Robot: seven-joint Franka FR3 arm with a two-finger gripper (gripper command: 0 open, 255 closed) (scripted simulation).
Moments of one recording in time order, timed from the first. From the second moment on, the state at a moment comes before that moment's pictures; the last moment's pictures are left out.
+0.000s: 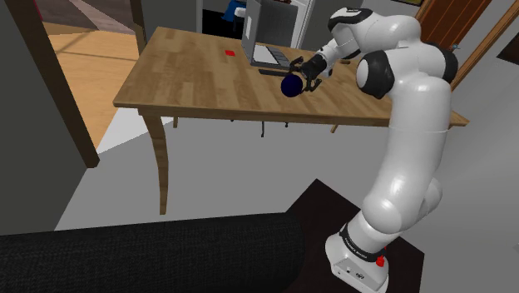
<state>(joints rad) -0.34 0.47 -0.60 -1.44 1.00 1.13 0.29</state>
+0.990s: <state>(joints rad) -0.29 0.49 -0.68 -1.39 1.02 1.18 0.32</state>
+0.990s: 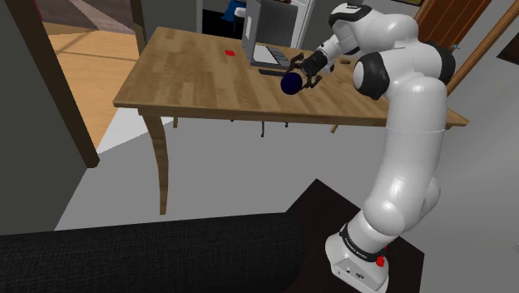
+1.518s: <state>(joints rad) -0.31 0.48 -0.69 -1.31 1.04 1.18 0.39</state>
